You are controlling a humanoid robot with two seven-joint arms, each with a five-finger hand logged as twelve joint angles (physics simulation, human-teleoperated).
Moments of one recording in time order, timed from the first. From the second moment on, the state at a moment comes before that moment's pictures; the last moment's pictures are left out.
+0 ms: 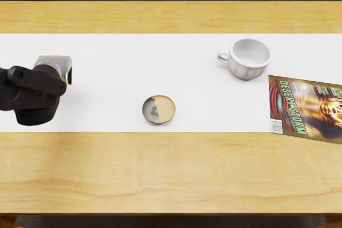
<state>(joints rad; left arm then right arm) -1.77 0.28 1.05 -1.43 0.47 0.52 0.54 -0.04 0.00 0.11 0.20 -0.13 -0.28 0.04</state>
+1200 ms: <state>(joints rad) -1.83 0.09 0.55 -1.43 0.47 0.34 0.61 -0.04 0.00 0.11 0.20 -0.13 -0.28 0.04</state>
